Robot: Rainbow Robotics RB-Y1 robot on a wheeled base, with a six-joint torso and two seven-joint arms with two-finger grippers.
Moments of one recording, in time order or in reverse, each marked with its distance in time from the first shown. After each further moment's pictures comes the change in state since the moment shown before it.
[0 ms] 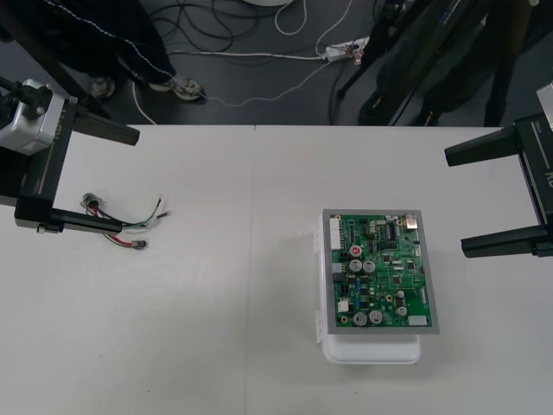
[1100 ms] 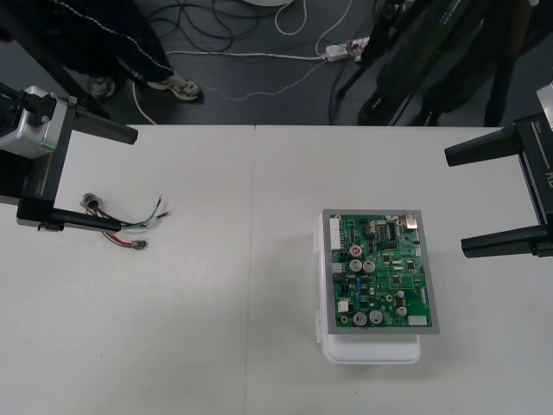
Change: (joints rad) right arm 0.000 0.000 0.000 0.000 0.000 0.000 0.000; left arm 0.000 0.000 0.000 0.002 -0.040 0.000 -0.028
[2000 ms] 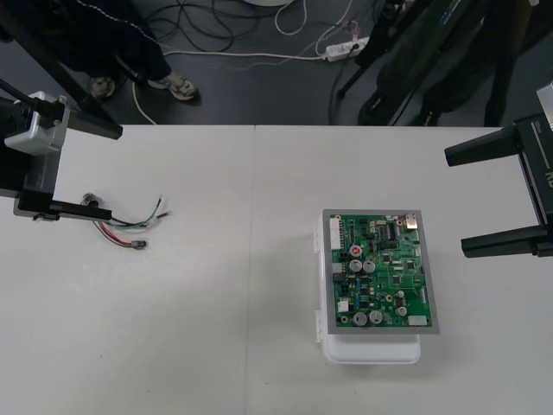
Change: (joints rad) right arm 0.000 0.000 0.000 0.000 0.000 0.000 0.000; left arm 0.001 0.002 -0.001 0.057 -0.112 -0.003 -0.010
